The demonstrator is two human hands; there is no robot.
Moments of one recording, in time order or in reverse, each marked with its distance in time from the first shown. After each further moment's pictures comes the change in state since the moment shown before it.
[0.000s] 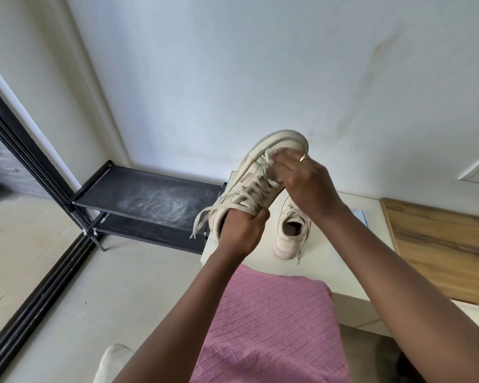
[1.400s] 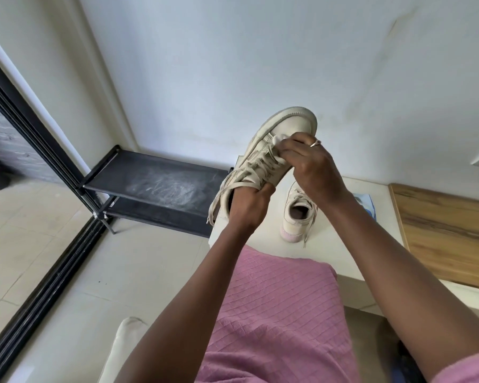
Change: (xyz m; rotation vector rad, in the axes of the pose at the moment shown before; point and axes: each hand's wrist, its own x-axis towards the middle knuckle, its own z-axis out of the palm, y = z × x) left_hand 0.002 0.010 0.001 -0.132 0.081 -0.118; right_hand -0.006 -0.008 0.005 0.143 0.108 0.036
